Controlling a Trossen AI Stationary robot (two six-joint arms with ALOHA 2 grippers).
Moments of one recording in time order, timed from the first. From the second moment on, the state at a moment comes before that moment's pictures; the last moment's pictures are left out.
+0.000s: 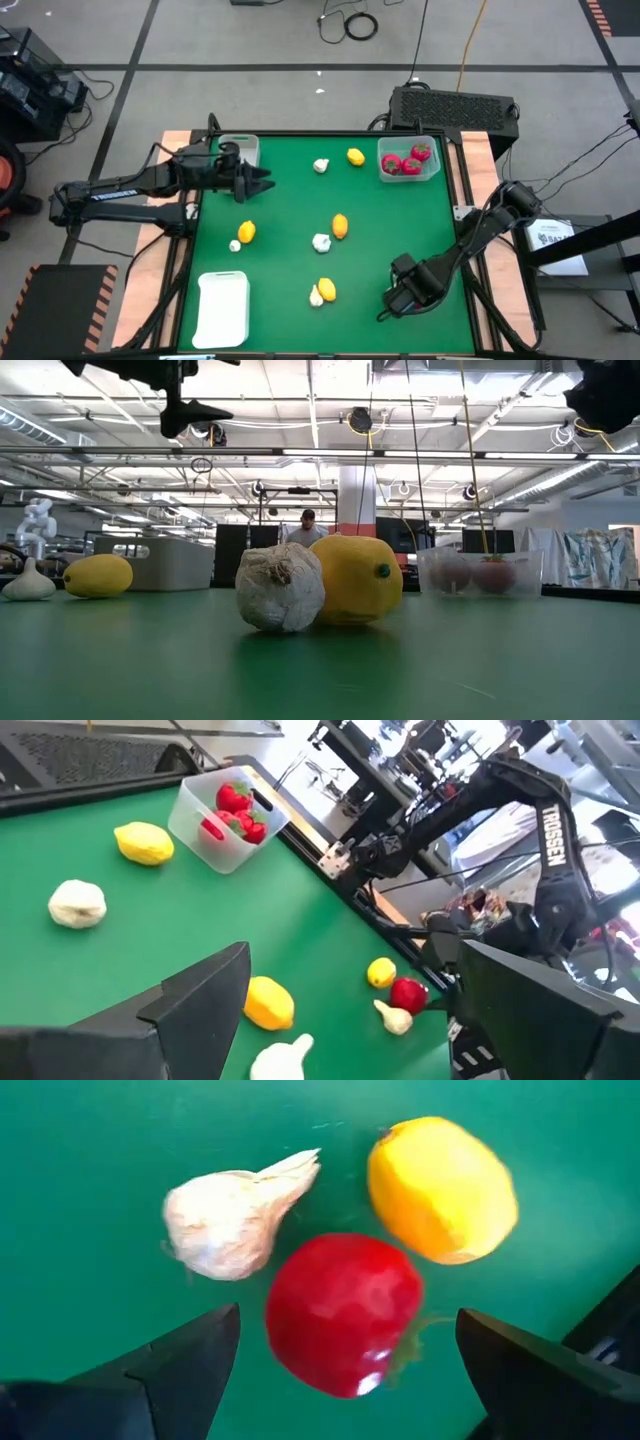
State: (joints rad) left arm 0.23 0.79 0.71 -0.14 0.12 -0.70; right arm 0.67 1.71 1.23 -1.16 -0.13 1.73
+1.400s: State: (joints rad) left arm 0.09 0.79 0.71 -0.14 -0.08 -0.69; right arm 0.68 1.70 1.09 -0.91 -0.32 1.64
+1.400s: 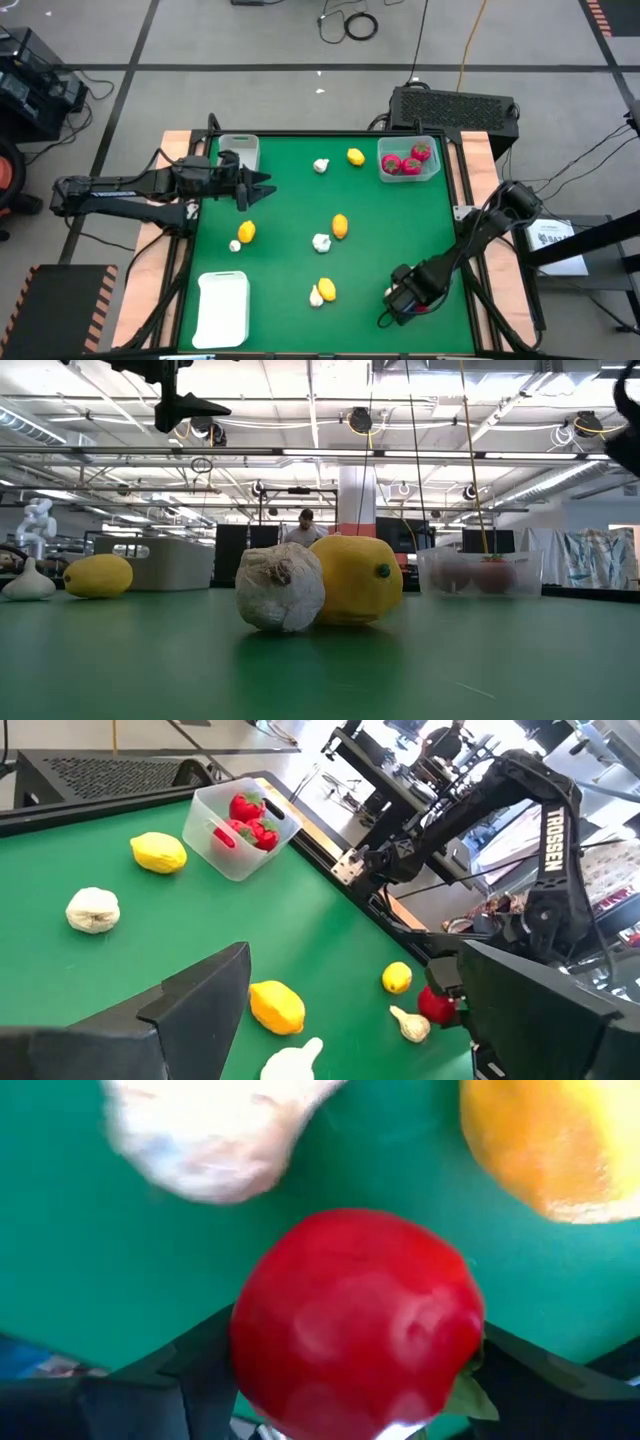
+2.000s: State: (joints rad) left arm 0.09 0.80 0.71 -0.14 -0.09 -0.64; right arm 0.38 1.39 1.31 -1.30 0.20 1.56
